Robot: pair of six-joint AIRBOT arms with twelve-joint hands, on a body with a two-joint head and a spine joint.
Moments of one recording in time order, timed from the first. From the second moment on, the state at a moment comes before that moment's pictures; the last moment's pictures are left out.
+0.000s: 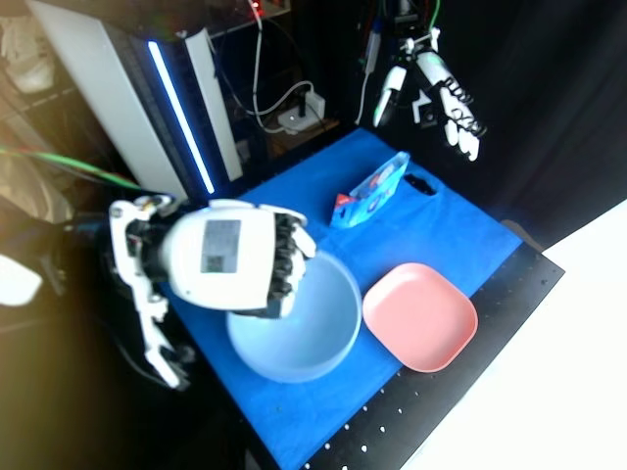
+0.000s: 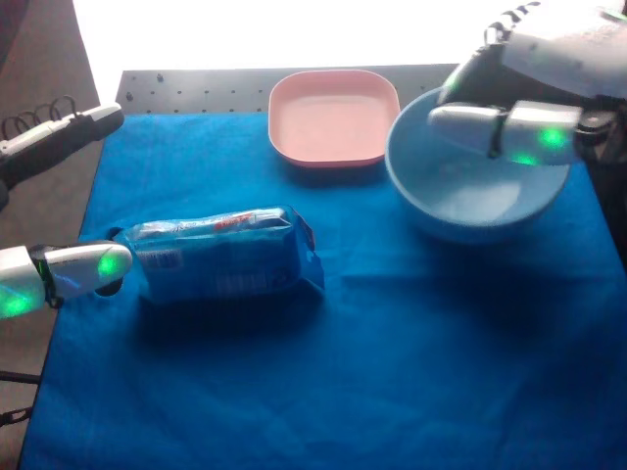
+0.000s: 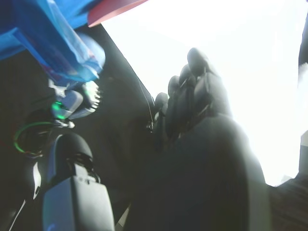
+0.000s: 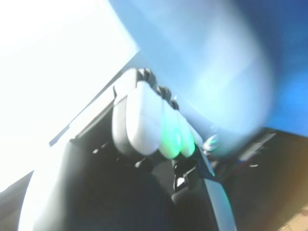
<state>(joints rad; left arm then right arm) 1.28 -0.91 1.08 -0.27 -1.33 0.60 -0.64 -1.14 1.42 -0.42 0.78 -0.40</state>
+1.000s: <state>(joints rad) 1.29 -0.92 1.07 -0.28 -1.35 0.59 -0.64 -1.01 1.28 -0.46 0.77 -0.40</state>
